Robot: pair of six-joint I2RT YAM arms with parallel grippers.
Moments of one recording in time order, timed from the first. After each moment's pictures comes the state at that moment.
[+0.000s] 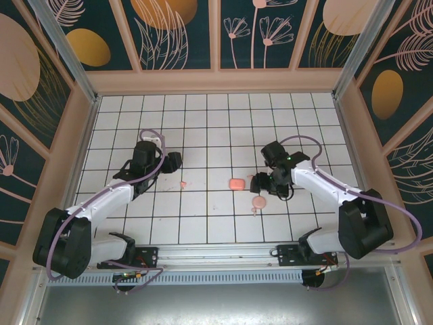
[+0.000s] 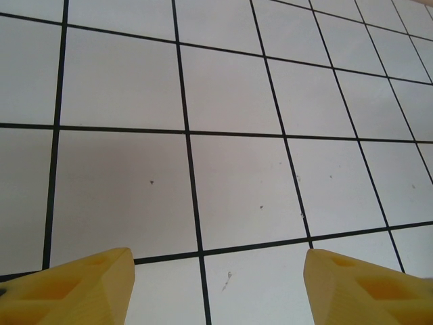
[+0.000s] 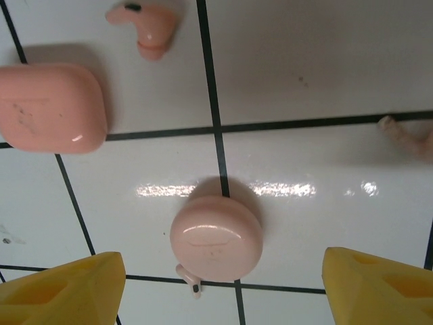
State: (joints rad) left arm -0.37 1.25 0.61 0.00 0.07 -0.44; right arm 0.51 1.36 0.85 -0.87 -0.15 0.58
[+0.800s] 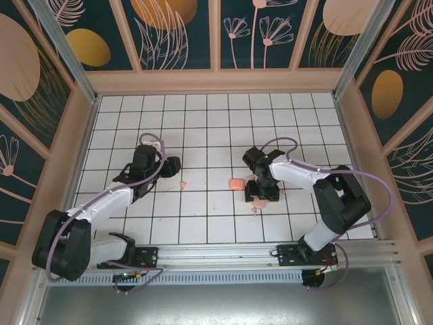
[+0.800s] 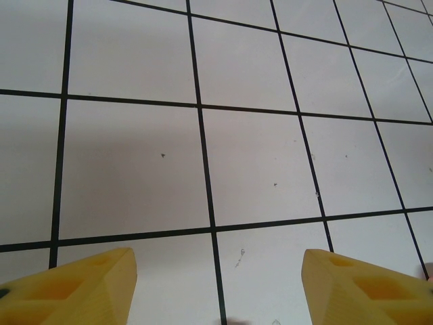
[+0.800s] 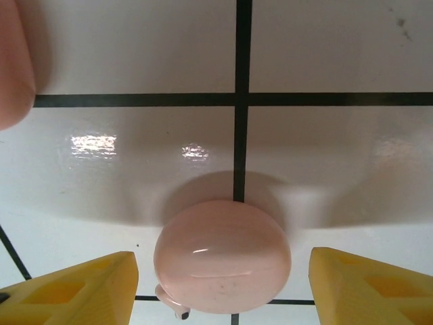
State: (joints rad) left arm -0.37 1.23 0.56 -0.01 0.06 -0.44; right arm 0.64 1.60 0.93 -0.92 -0.08 0.57
